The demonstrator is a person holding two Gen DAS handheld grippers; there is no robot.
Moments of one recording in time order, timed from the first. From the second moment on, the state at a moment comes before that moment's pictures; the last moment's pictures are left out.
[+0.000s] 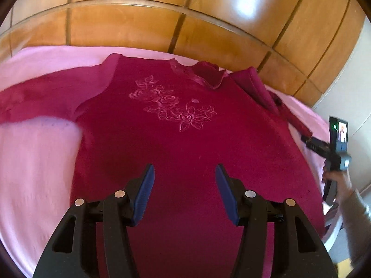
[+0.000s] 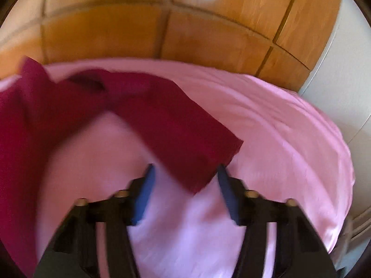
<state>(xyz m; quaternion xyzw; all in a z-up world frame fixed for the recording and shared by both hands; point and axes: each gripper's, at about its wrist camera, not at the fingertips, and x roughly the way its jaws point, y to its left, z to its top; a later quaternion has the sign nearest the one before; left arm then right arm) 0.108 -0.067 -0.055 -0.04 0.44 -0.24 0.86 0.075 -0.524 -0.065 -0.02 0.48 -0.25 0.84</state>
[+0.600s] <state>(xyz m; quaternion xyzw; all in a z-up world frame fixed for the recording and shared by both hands) 0.133 -0.075 -0.066 -0.03 0.46 -0.23 0.86 0.065 -0.700 0.057 0.05 0.43 -0.39 0.81</state>
